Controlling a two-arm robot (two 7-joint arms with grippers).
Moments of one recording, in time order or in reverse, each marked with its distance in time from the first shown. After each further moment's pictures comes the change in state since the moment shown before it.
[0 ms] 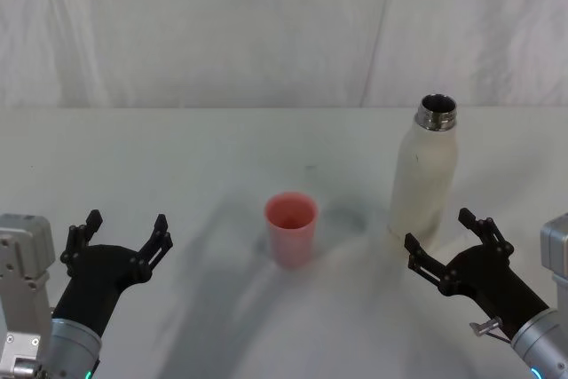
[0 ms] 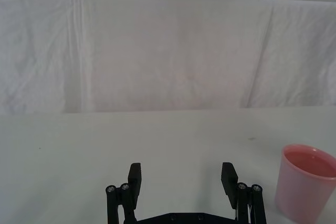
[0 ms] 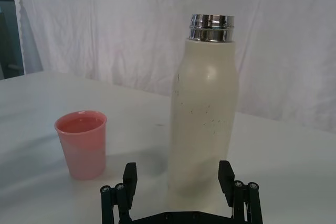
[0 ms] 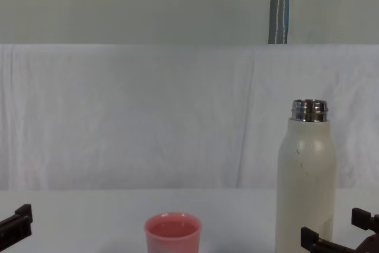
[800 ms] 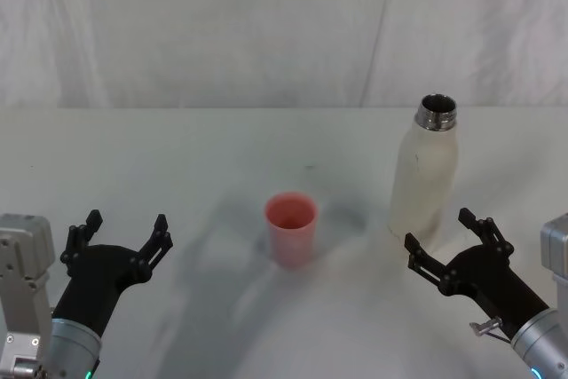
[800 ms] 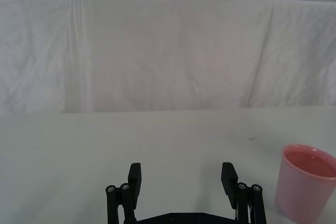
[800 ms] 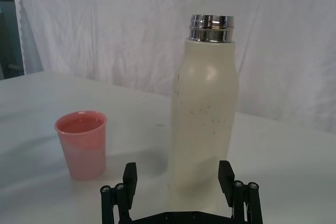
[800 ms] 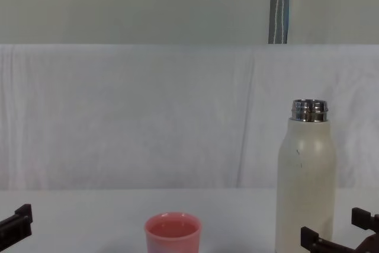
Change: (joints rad) left arm 0.000 0.000 0.000 0.000 0.000 0.000 0.000; right arm 0.000 0.000 0.000 0.000 0.000 -0.001 0.000
